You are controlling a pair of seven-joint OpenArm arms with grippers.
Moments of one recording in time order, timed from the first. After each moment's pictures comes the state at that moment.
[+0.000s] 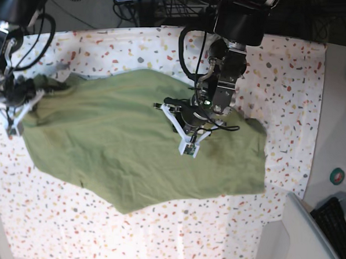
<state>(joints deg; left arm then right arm) -5.1 -2.0 15.0 64.4 -6.0 -5.9 30.7 -8.2 3.0 31.8 84.5 -0.2 32.5 -50.4</state>
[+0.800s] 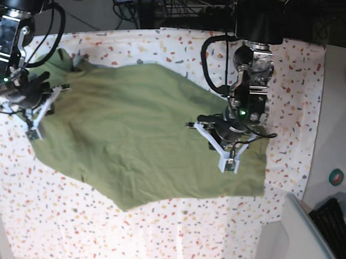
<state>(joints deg) -4.3 -5.9 4.8 76.1 -6.0 -6.0 36.0 -10.4 1.2 22.6 92.4 -0.2 32.8 -50.1</state>
